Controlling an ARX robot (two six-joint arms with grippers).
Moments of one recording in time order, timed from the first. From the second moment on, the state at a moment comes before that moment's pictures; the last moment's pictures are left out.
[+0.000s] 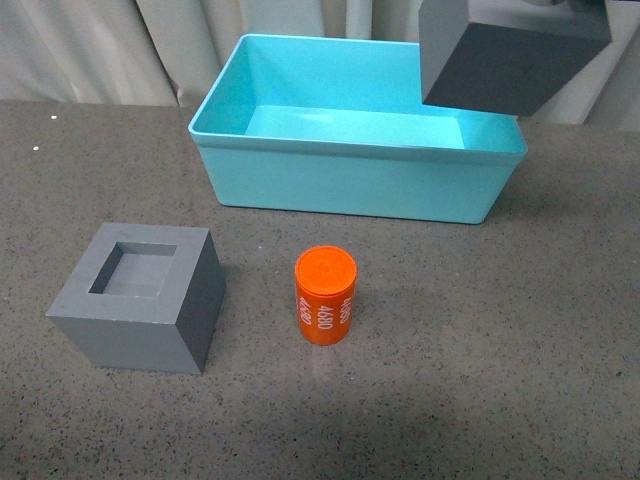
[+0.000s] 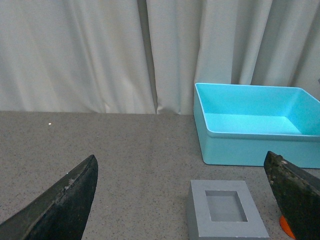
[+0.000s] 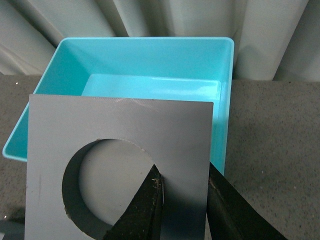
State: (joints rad) left arm 0.00 0.00 0.02 0.00 0.00 0.00; right arm 0.22 1.63 1.05 0.03 -0.08 0.19
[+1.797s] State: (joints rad) left arm 0.00 0.00 0.02 0.00 0.00 0.00; right arm 0.21 1.98 1.27 0.08 -0.06 0.13
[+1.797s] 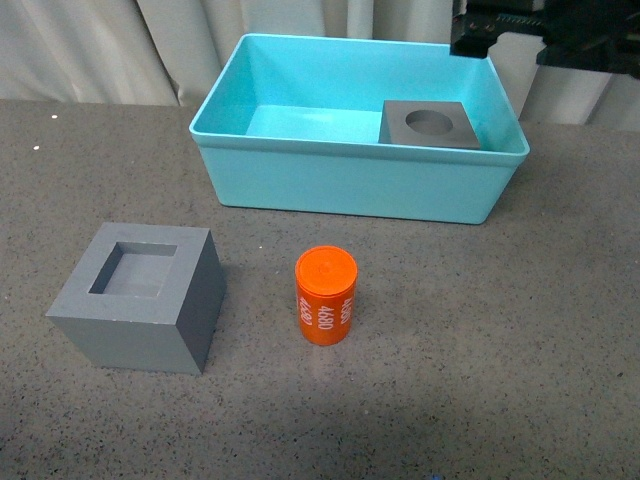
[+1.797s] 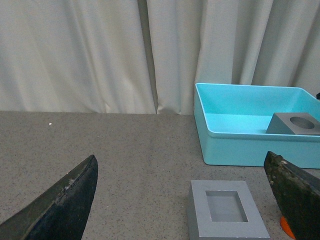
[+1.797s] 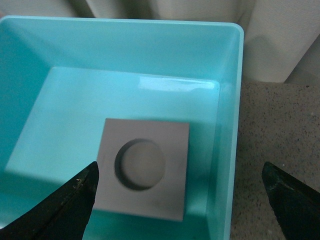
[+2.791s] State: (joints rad) left arm 0.06 0.74 0.22 0.10 0.03 -0.08; right arm 0.25 1.41 0.74 0.18 -0.09 0.12
